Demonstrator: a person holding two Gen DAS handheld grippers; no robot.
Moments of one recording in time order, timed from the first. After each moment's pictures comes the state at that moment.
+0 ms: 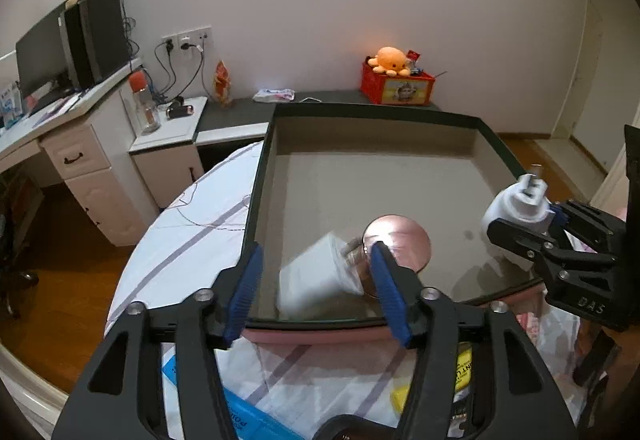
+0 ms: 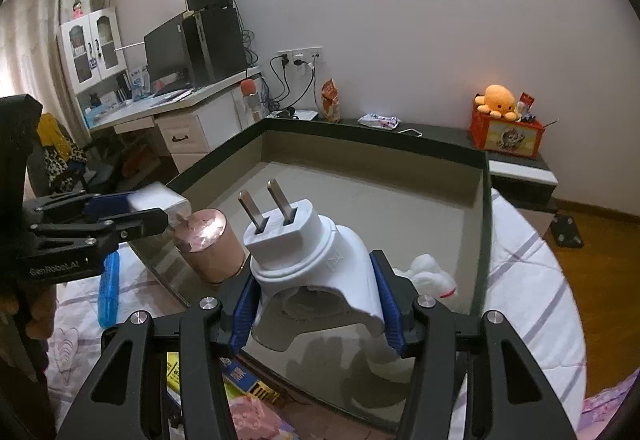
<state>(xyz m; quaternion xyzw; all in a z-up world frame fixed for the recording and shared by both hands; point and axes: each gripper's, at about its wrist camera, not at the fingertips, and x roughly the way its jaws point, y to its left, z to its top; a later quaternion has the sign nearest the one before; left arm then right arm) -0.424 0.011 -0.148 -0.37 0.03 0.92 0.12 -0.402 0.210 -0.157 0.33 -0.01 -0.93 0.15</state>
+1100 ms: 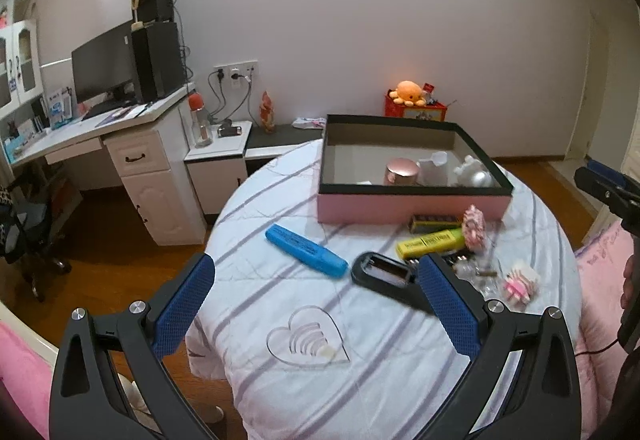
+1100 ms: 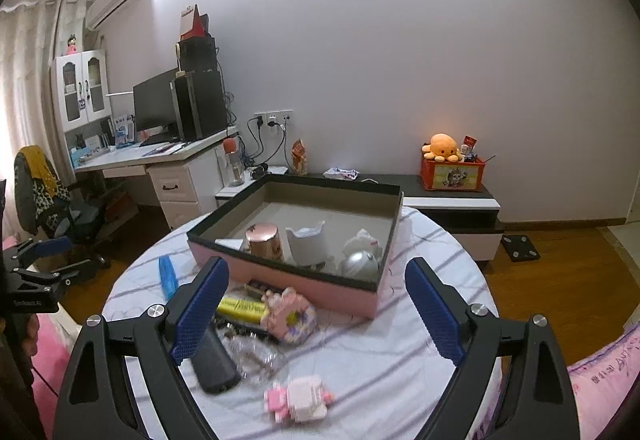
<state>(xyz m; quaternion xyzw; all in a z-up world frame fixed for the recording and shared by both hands) -0.228 -0.055 -0.108 -0.30 0.04 0.95 0.07 -0.227 0.222 -0.082 0.23 -0.02 -0.97 0.08</state>
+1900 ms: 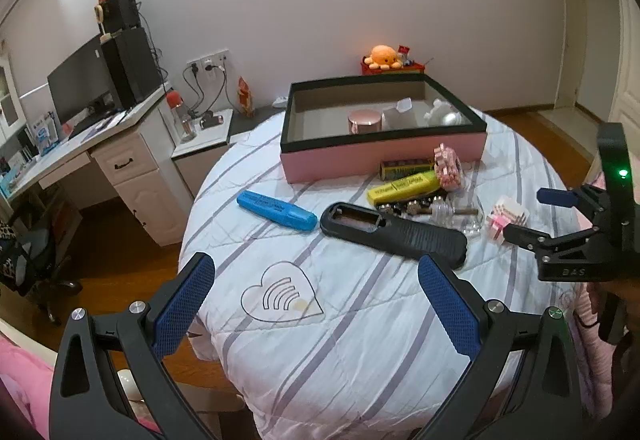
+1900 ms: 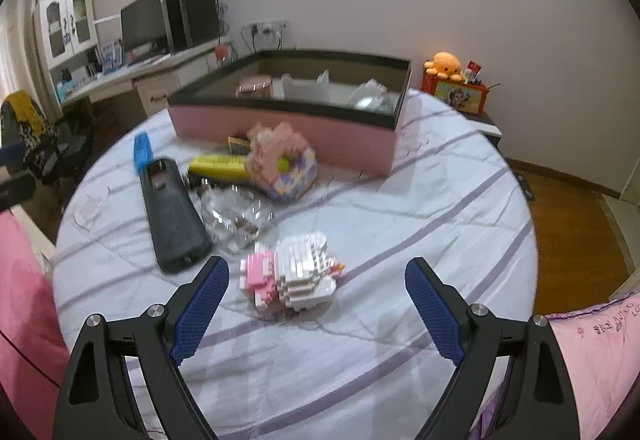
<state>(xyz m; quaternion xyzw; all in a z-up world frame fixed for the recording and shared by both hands) -0.205 -0.025 -0.129 -0.34 0.11 0.93 0.10 -0.231 0.210 -0.192 0.38 0.02 -0.92 0.07</state>
